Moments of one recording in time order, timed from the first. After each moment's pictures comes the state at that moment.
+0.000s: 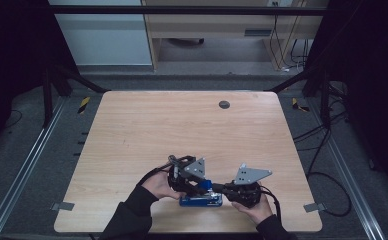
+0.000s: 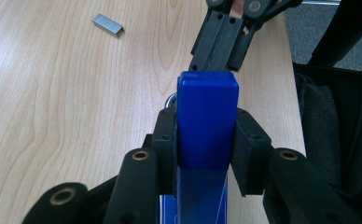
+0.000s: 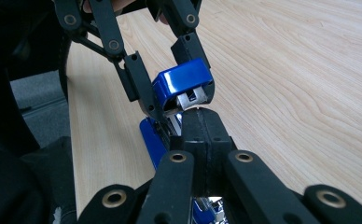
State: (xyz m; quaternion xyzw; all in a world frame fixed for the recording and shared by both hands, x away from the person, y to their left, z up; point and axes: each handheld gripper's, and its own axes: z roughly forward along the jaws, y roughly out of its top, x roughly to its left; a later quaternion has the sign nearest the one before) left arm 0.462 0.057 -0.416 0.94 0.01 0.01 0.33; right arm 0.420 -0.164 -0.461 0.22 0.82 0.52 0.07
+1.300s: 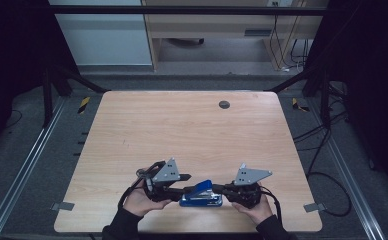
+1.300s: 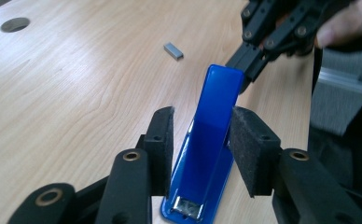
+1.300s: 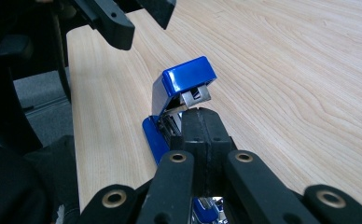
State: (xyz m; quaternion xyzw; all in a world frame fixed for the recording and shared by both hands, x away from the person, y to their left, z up) left arm 0.421 0.117 -0.409 0.87 0.17 0.10 0.45; right arm 0.419 -0.164 -0.461 0.22 0.82 0.52 0.07
